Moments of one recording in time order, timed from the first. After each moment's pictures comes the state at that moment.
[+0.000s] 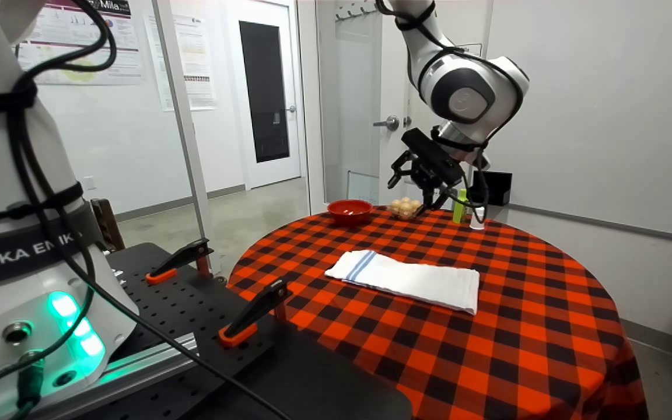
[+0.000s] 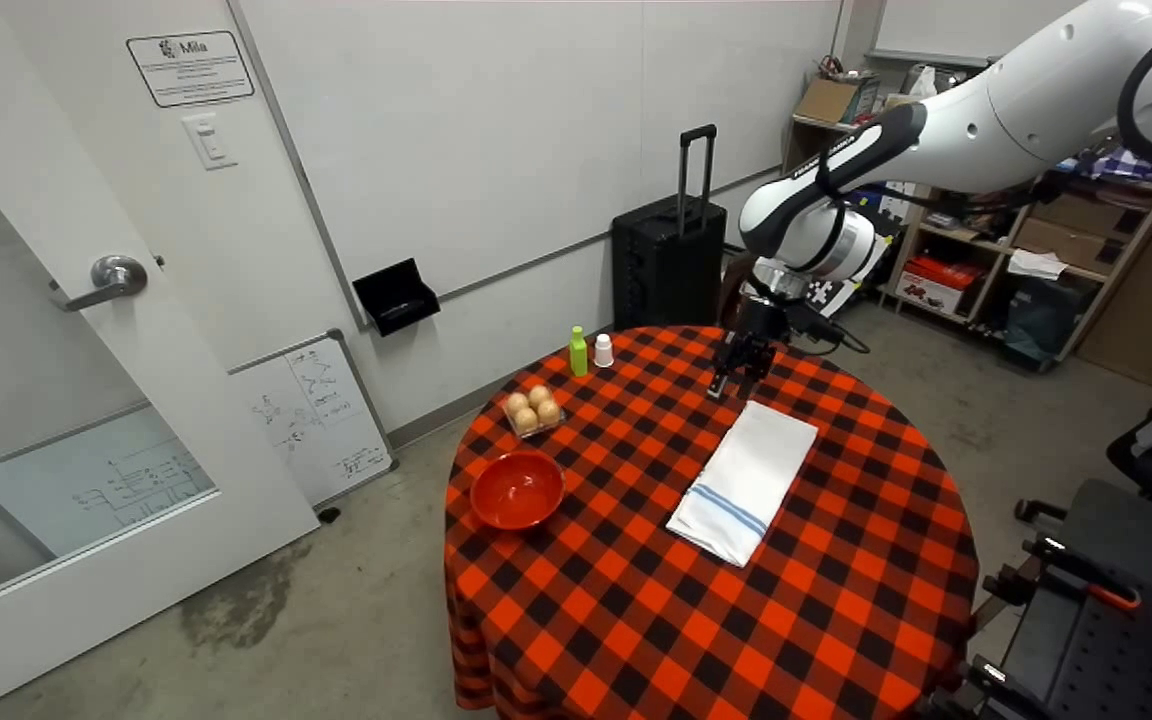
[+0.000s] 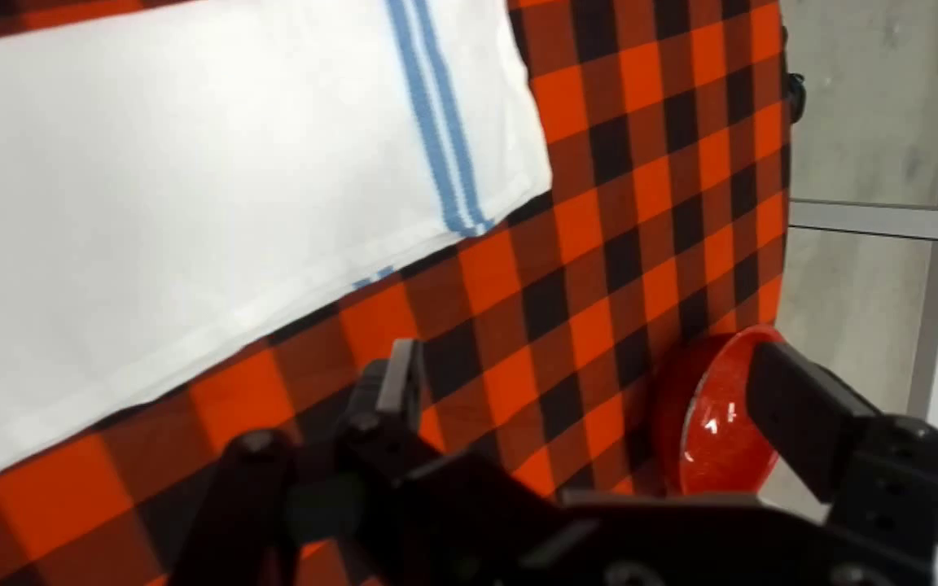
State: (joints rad) arm -0.42 0.84 0.13 -1.59 0.52 2.10 -0.59
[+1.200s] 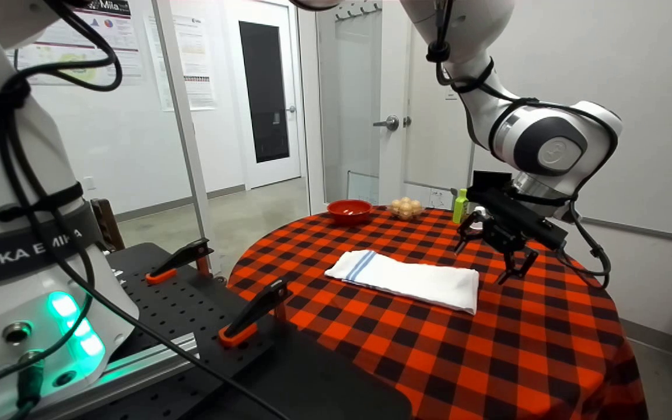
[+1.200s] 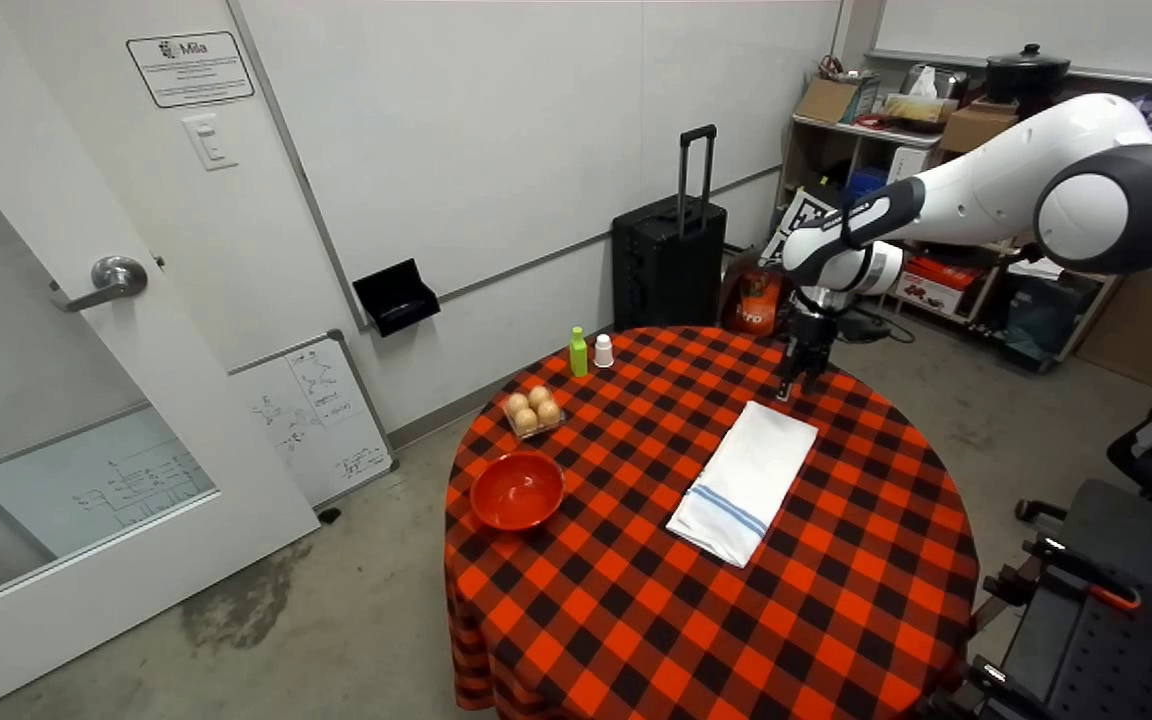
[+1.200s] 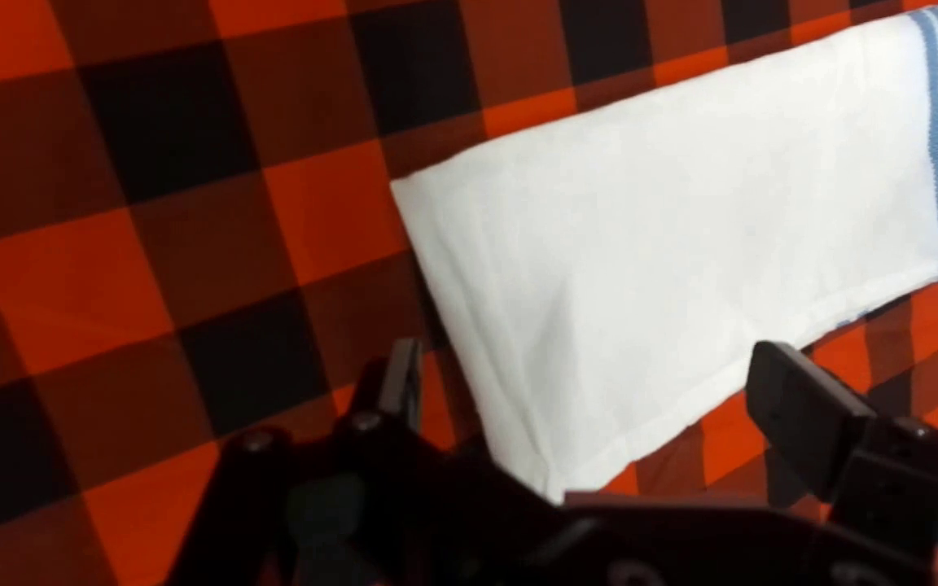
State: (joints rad) arm -0.53 1.17 0.00 -1.20 0.30 2.03 -0.63
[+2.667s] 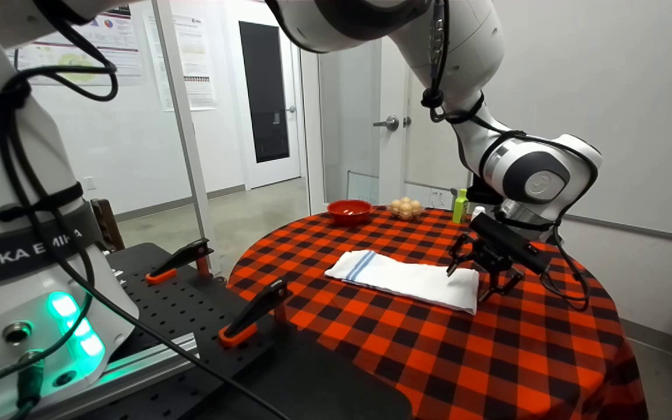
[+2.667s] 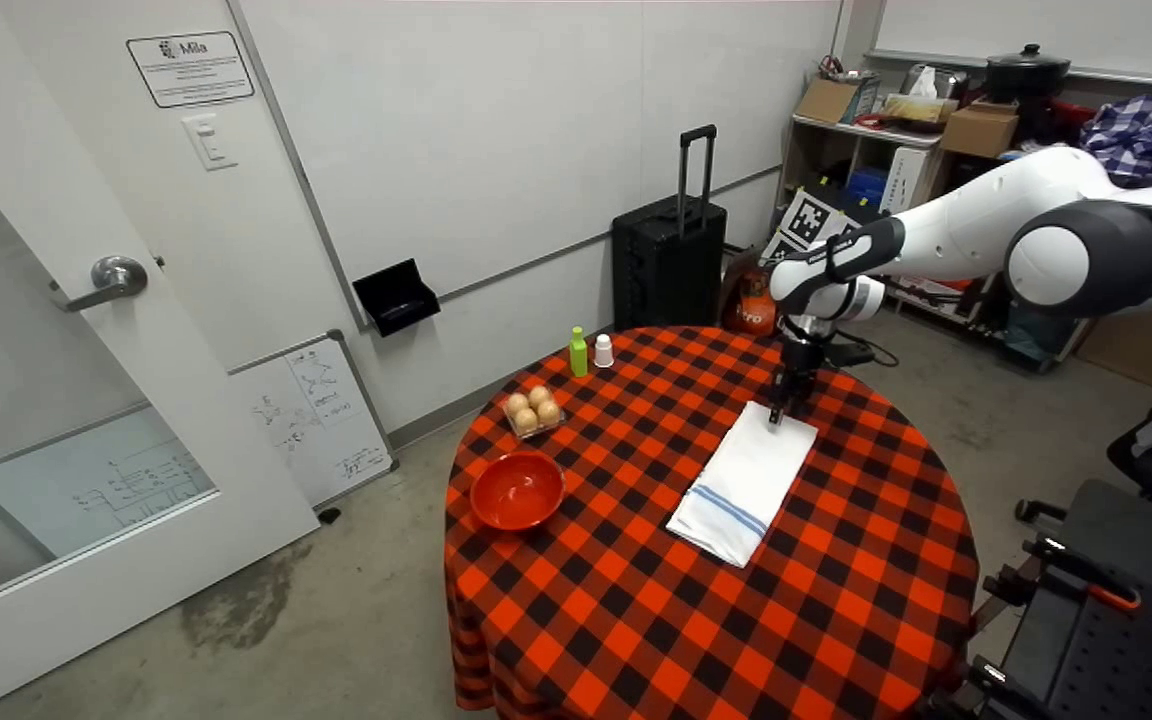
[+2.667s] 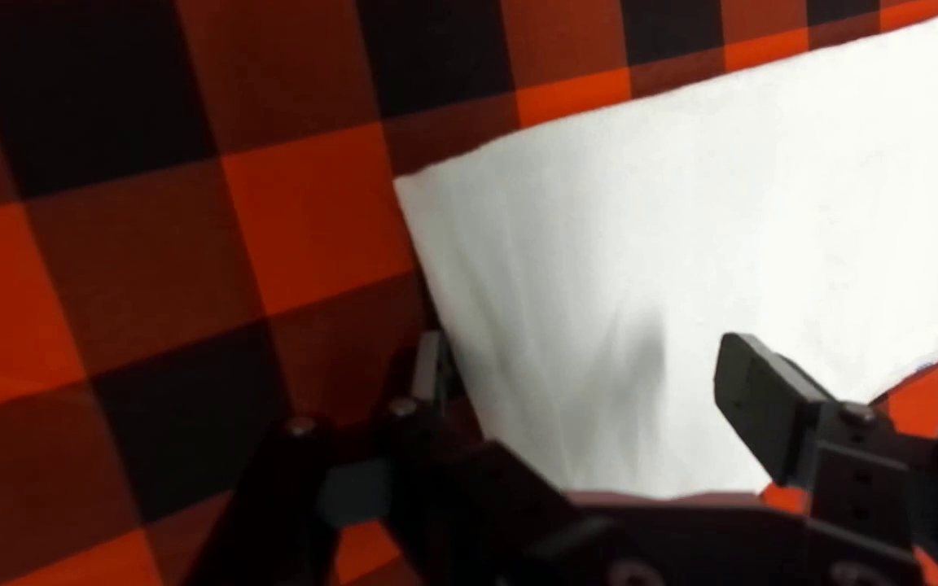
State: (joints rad) arm -0.52 1.31 0.02 -1.07 0.27 2.02 -0.63
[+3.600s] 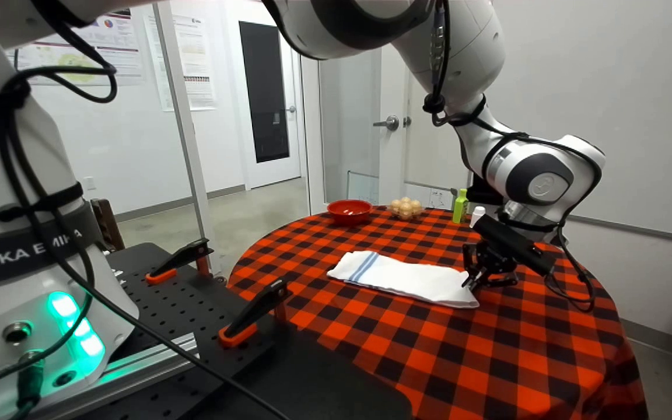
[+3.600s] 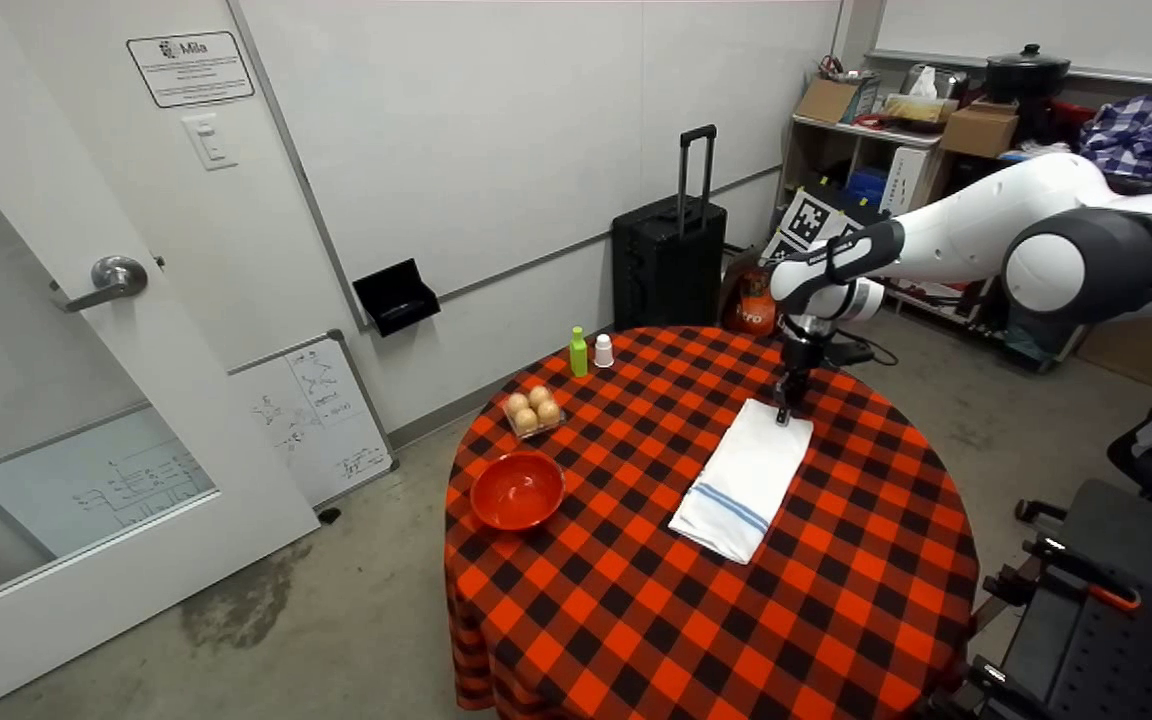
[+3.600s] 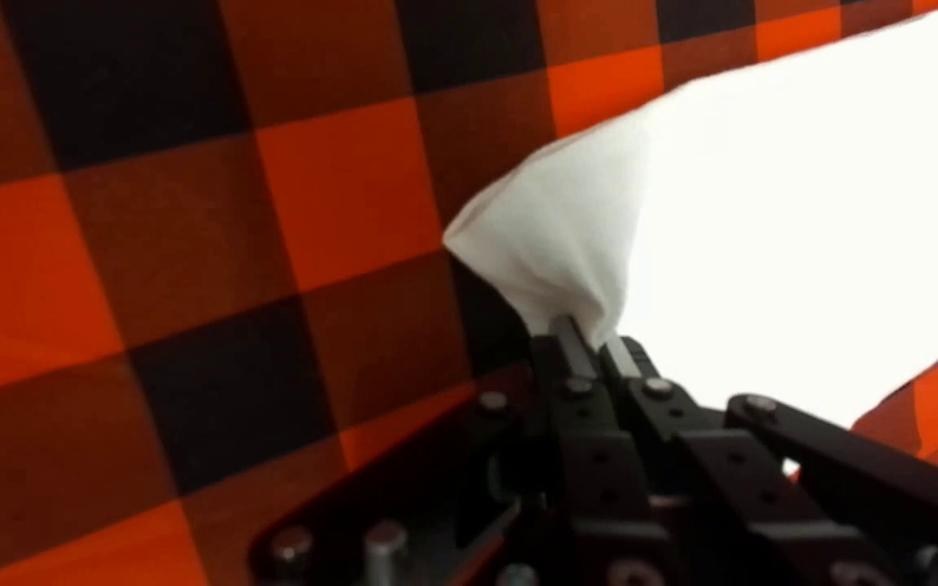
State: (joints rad) arm -0.52 1.33 0.02 -1.03 0.27 2.02 -0.63
